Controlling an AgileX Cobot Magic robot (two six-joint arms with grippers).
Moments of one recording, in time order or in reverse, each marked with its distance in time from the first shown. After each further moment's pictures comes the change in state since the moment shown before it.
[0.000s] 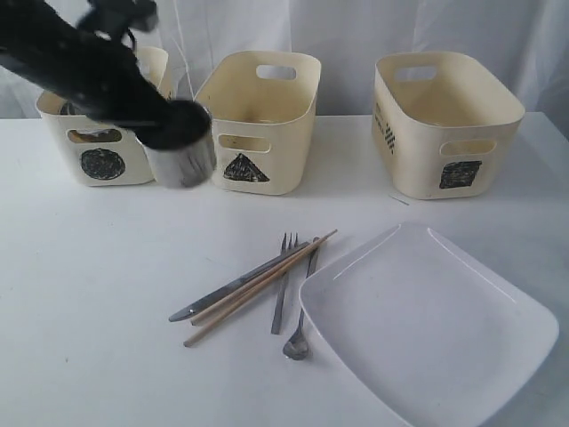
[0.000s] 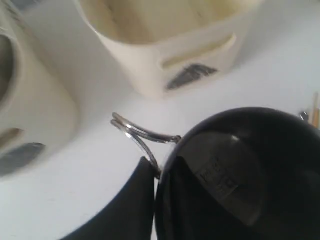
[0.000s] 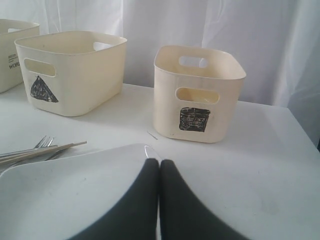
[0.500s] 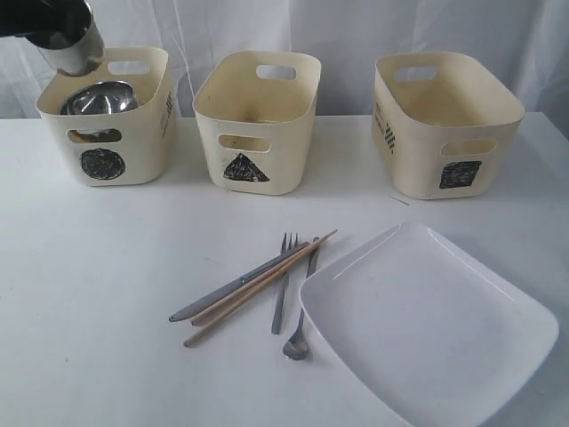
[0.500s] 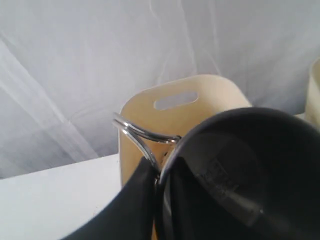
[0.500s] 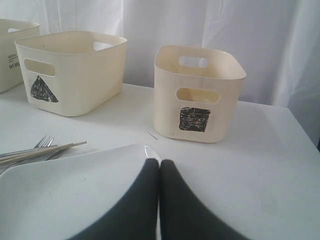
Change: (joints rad) left arm 0.314 0.126 -0.134 0.083 -0.392 -0.043; right arm 0.000 0.000 0.000 0.000 0.000 0.000
